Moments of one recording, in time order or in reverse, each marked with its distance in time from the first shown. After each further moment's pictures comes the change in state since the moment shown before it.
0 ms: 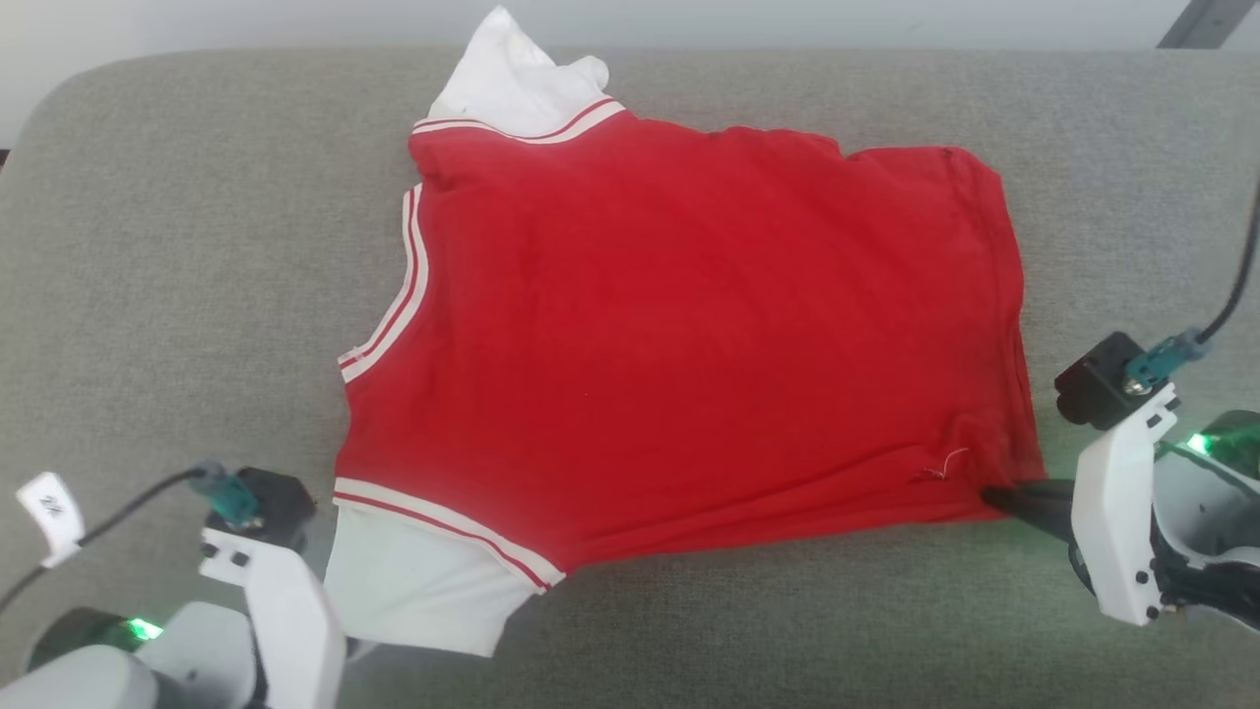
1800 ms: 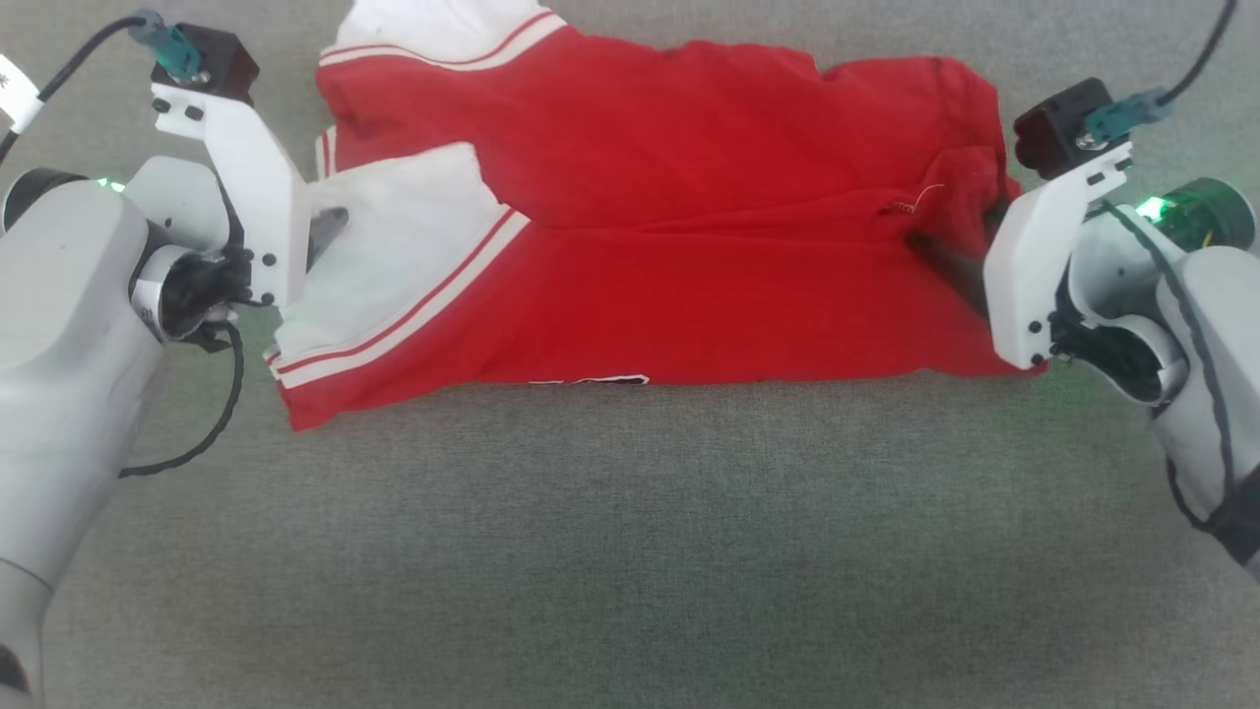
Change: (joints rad) left arm -0.743 -0.496 0.015 1.150 0.207 -0.536 -0.128; right arm -0.366 0.378 -0.119 0.477 -0.307 0.000 -0.142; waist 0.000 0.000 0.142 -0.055
